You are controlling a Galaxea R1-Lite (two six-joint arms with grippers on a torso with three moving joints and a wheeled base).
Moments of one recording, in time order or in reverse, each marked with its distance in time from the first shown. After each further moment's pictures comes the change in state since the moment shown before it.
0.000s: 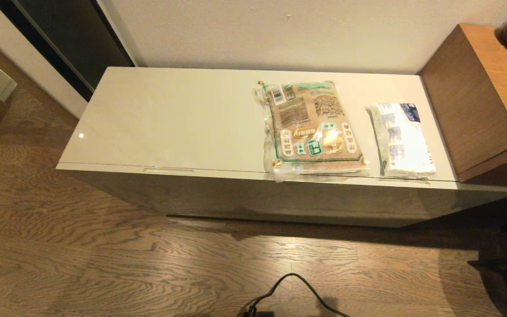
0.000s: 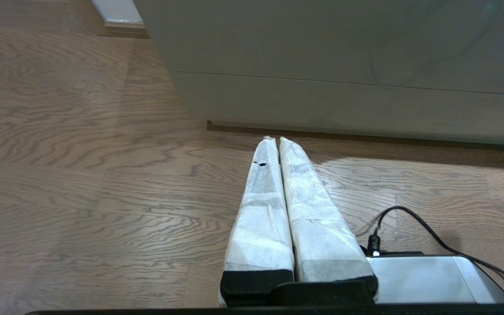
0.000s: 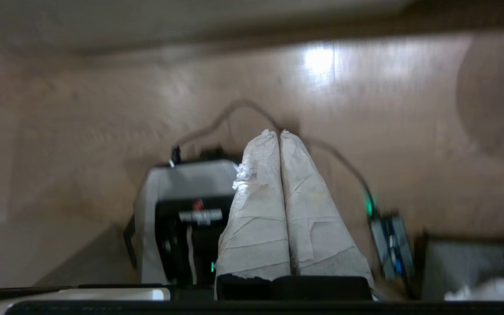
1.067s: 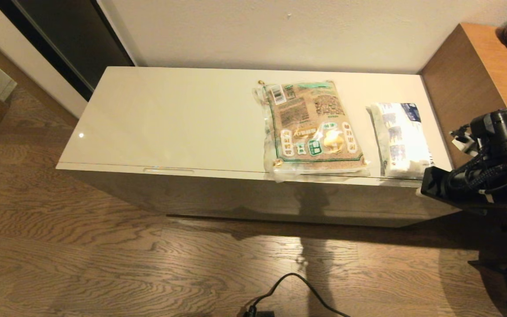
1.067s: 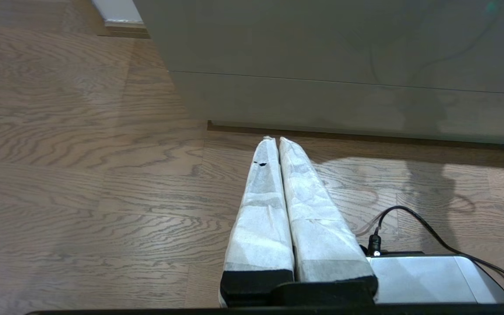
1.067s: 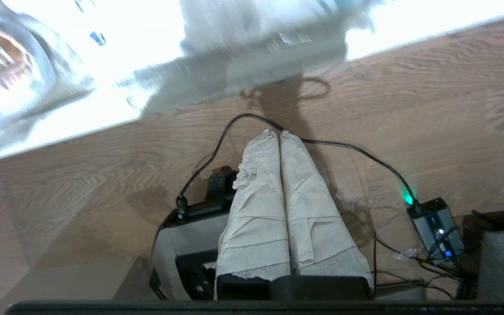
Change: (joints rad) left arm 0.001 0.000 0.000 0.000 0.000 0.002; right arm 0.092 0.885 -0.148 -0.526 -0.133 0.231
